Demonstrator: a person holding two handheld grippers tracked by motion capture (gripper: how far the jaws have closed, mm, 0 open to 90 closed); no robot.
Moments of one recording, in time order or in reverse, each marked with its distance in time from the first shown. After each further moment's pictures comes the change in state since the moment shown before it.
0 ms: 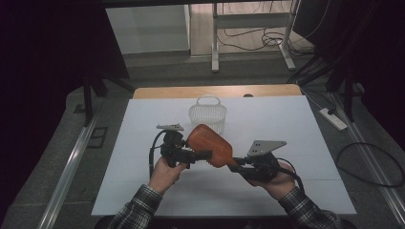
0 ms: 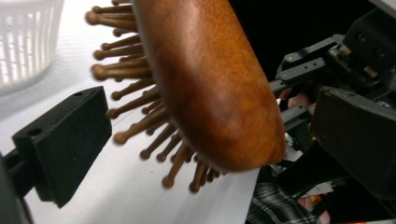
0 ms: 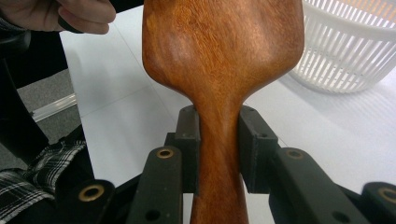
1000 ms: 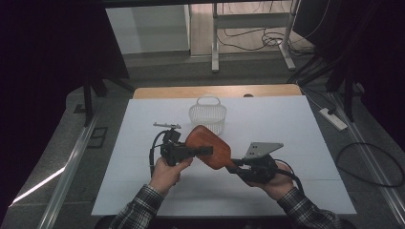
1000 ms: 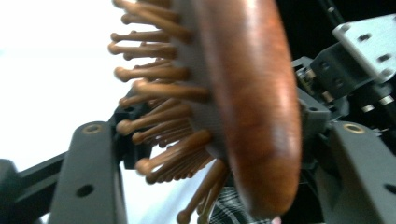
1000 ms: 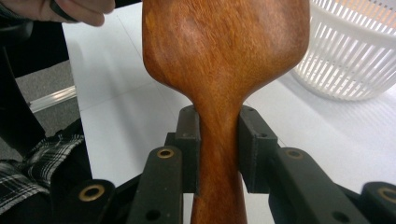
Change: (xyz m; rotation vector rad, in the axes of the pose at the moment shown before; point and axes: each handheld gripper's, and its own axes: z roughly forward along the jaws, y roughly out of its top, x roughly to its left) left arm 0.007 -0.001 -0.003 -0.021 -0.129 -0.146; right arm 0.003 -0.001 0.005 0.003 0.008 -0.053
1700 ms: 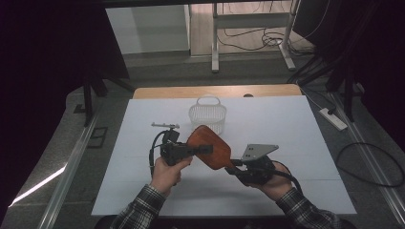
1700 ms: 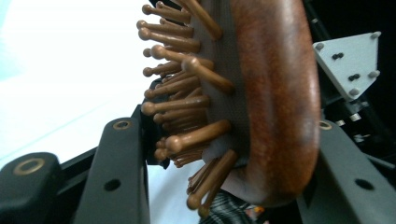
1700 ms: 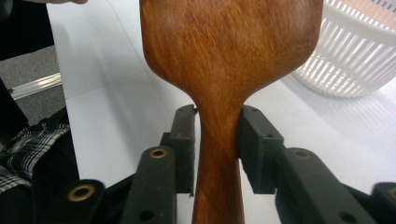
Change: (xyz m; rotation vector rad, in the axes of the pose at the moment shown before) left arm -0.003 -0.001 -0.001 -0.024 -0.017 0.002; right arm 0.003 -0.001 0.006 0.039 -0.035 -0.044
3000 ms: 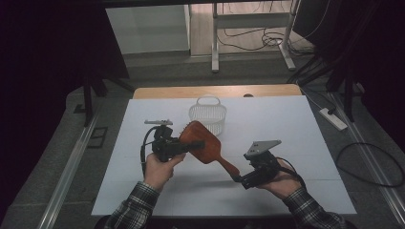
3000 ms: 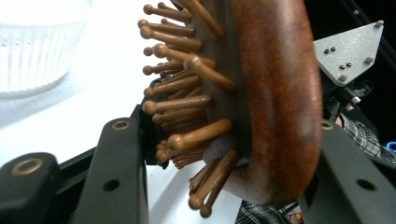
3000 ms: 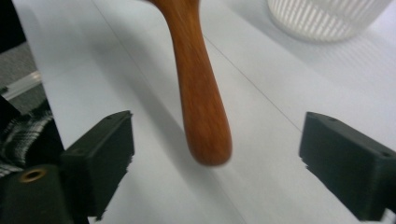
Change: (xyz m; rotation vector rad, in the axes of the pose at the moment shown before) left arm -0.001 0.008 -0.021 -0.015 0.139 0.085; right arm -0.017 -0.011 -0.002 0.134 -0.033 0.133
